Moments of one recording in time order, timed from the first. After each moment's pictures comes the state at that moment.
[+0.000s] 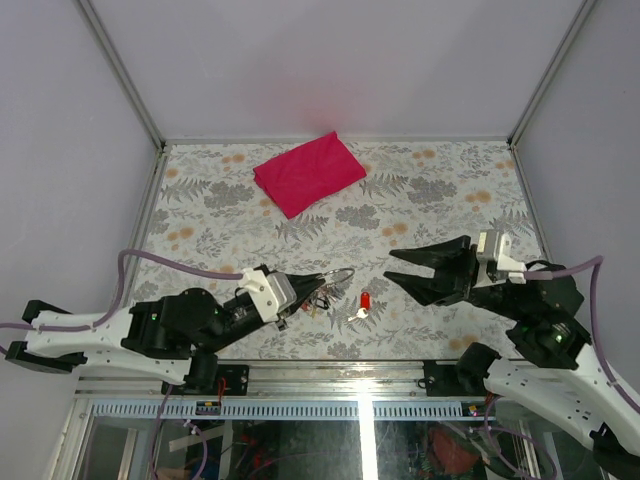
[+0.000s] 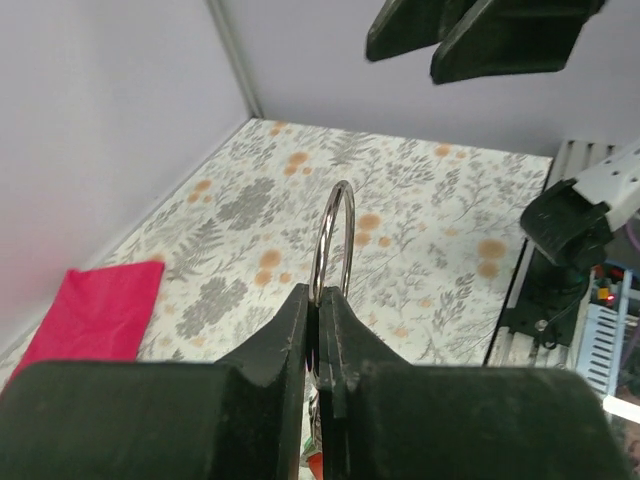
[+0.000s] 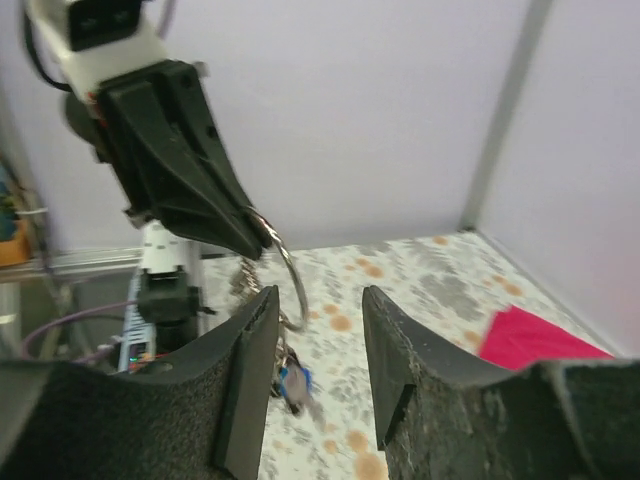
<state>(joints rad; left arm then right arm) -1.60 0.76 0.97 -0.15 -0.52 0.22 0.84 0.54 0.86 0.02 -0.49 0.08</state>
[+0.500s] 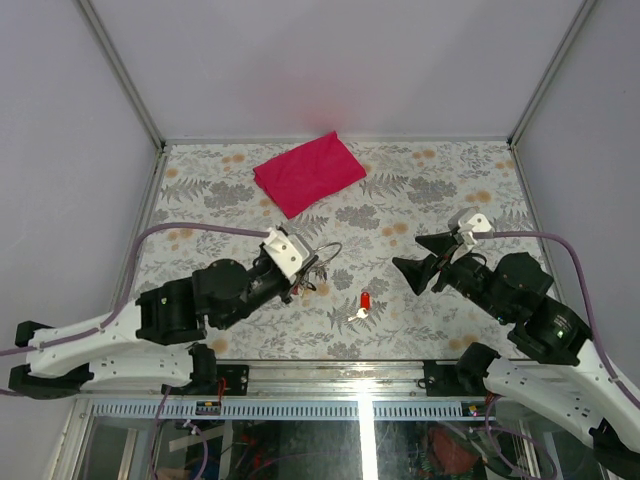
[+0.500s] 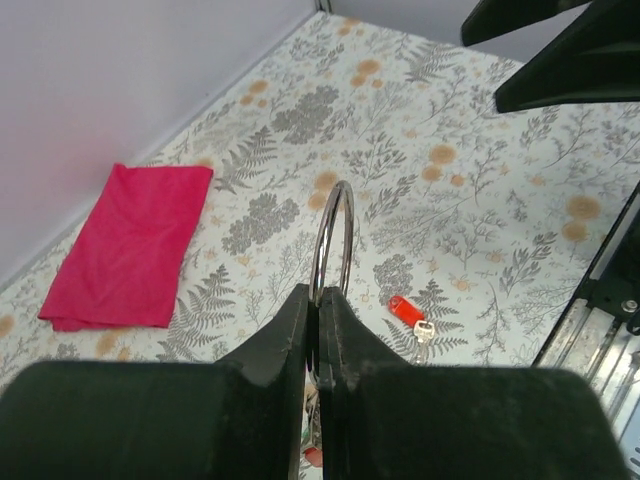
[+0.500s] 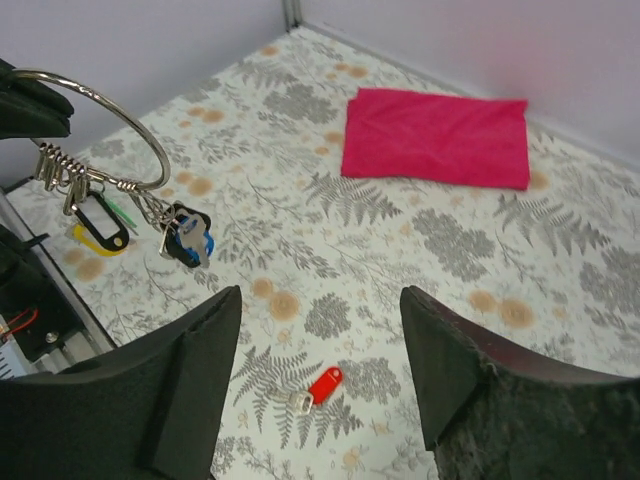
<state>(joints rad) -1.36 0.85 1.08 -0.38 -0.51 0.11 0.84 0.54 0.90 -0.44 0.04 0.06</state>
